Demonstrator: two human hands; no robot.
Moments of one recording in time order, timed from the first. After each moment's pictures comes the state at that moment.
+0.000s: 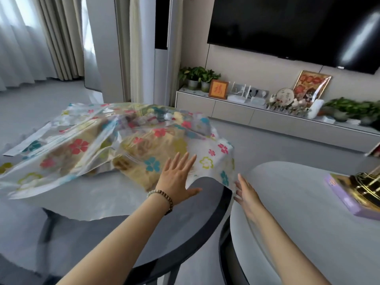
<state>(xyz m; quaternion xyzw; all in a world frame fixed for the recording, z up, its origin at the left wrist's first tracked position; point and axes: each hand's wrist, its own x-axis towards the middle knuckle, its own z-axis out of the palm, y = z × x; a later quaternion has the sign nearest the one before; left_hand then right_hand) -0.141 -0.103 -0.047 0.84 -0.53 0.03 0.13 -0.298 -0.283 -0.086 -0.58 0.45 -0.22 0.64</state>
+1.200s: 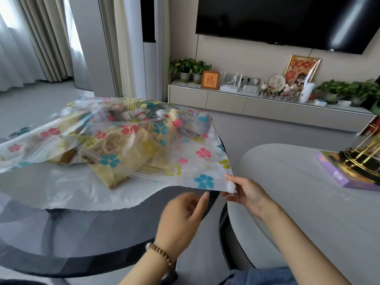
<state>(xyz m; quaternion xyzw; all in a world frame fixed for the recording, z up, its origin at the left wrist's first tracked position) -0.272 -0.028 -0.046 0.76 -0.39 -0.12 0.50 -0.353 -0.217 -0.041 -0.56 0.37 -0.12 0.73</state>
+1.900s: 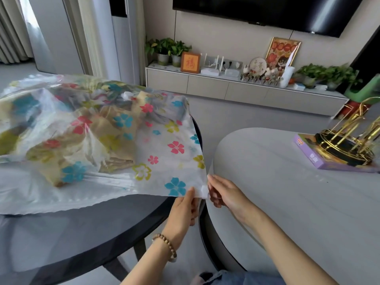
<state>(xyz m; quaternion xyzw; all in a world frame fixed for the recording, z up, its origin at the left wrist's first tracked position) -0.307 -0.111 -0.101 0.60 -0.20 -0.44 0.63 -0.389 -0.232 -0.086 -0.68 0.33 -0.13 0.64</state>
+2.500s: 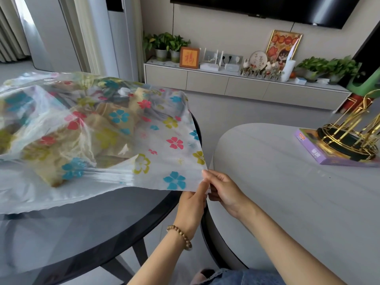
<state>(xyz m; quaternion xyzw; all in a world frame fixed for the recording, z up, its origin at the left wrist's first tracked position) -0.323 -0.133 -0.090 0.60 -0.19 -0.39 0.68 -0.376 -0.233 -0.092 -0.65 0.28 -0.15 0.69</state>
